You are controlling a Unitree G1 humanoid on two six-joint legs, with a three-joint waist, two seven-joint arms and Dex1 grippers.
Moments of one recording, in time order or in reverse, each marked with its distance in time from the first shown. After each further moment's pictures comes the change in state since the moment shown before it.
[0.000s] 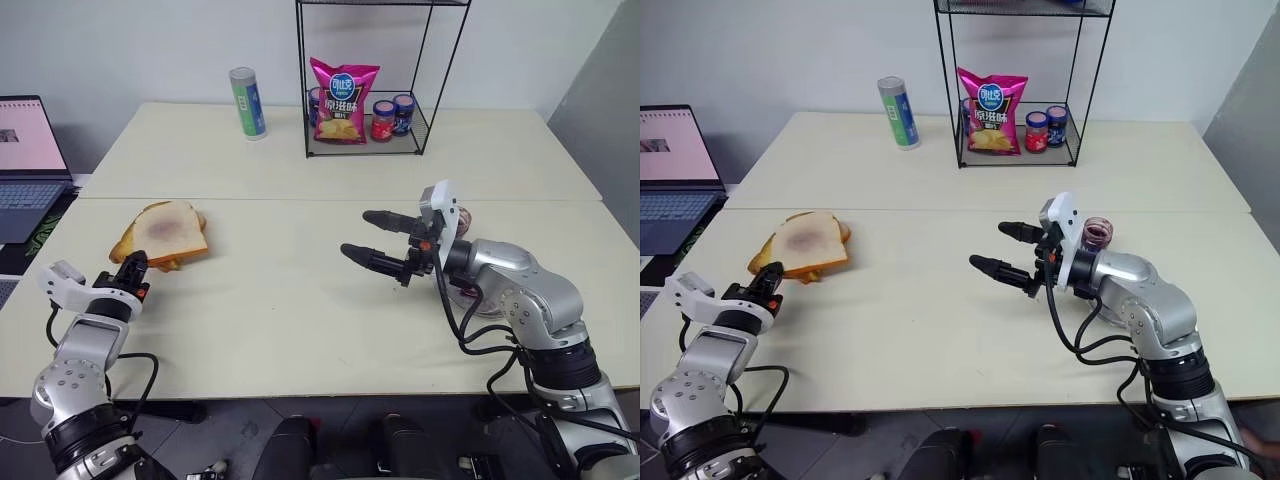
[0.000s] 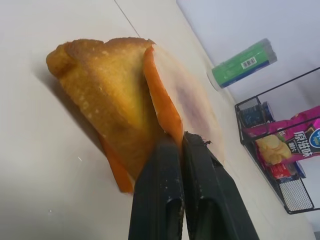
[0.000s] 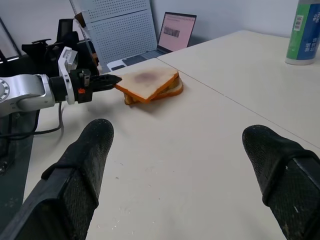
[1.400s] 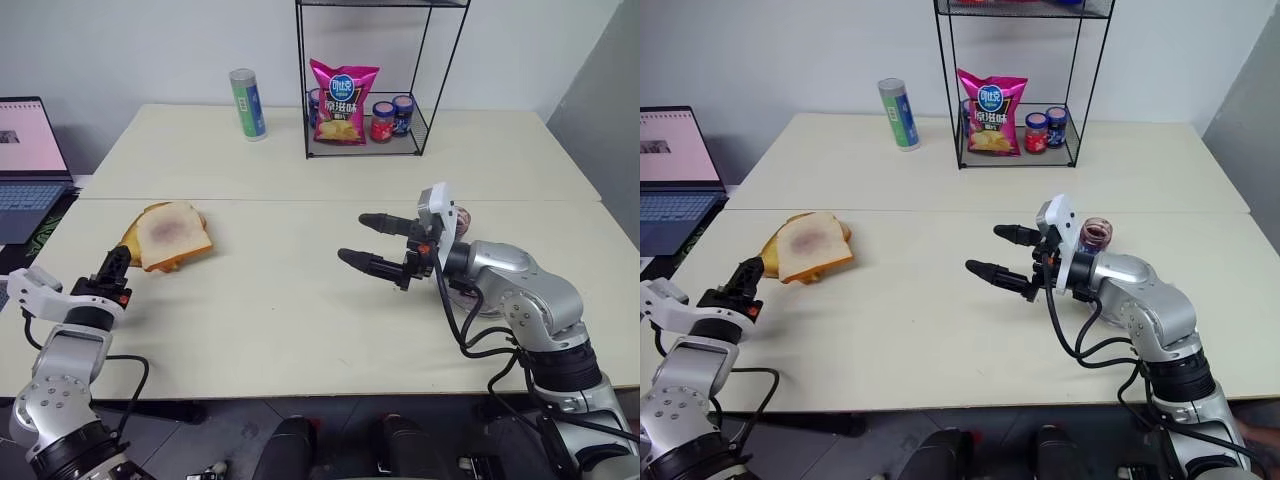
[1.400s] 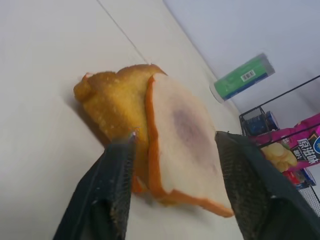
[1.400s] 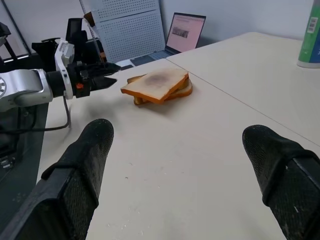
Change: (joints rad) left arm 0.093 -0.074 0.039 -0.127 0.040 -0.008 0.038; right arm -0.008 -0.003 0.013 -0.012 0.006 -0.005 0.013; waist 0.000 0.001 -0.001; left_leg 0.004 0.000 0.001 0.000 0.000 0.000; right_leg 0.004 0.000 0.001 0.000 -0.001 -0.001
